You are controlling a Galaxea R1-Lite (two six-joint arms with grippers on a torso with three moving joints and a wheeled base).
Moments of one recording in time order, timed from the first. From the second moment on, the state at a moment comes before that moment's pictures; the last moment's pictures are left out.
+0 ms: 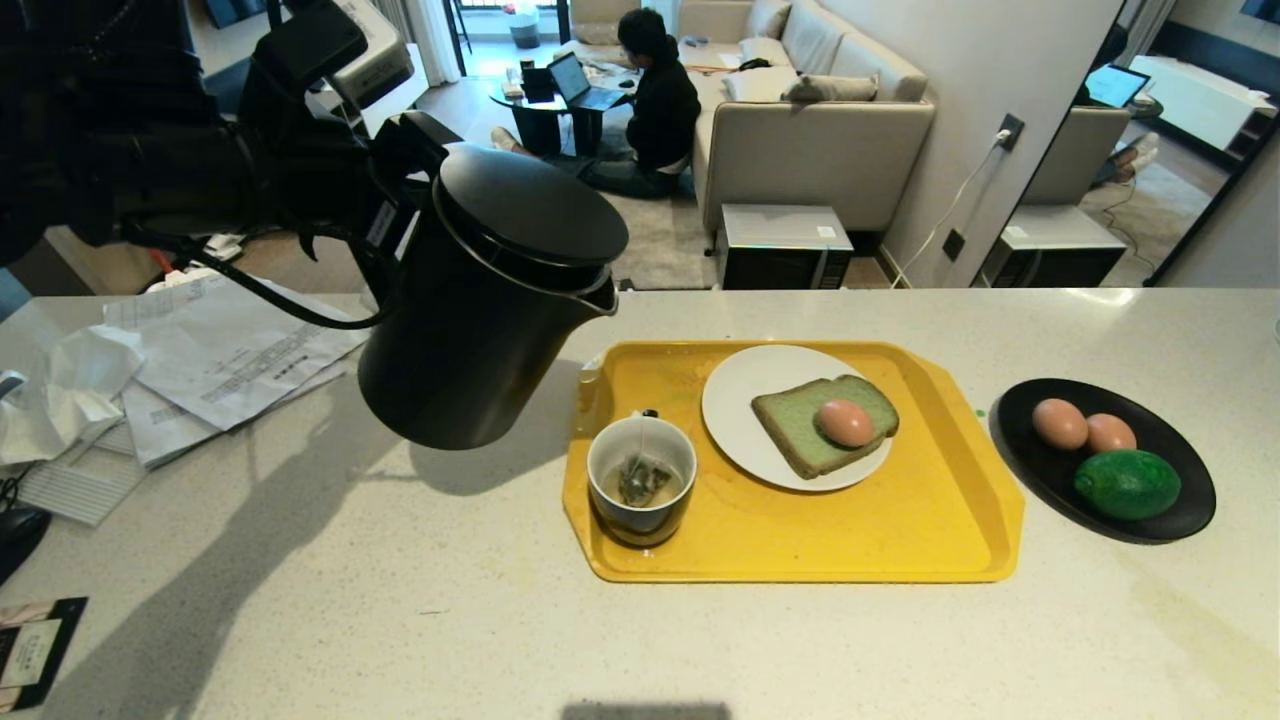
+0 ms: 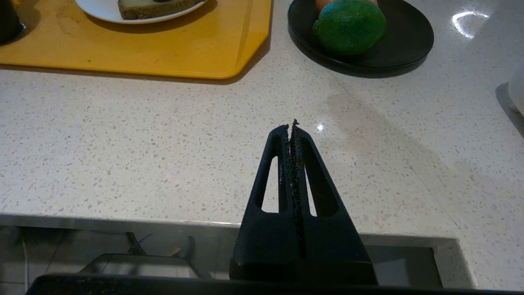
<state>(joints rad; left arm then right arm) -0.29 1.66 -1.59 0.03 -0.11 0.71 0.00 0.00 0.00 -0.01 0.00 0.00</state>
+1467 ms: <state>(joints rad) -0.36 1.63 -1.51 0.04 0.11 0.90 0.00 0.00 0.00 -0.01 0.00 0.00</state>
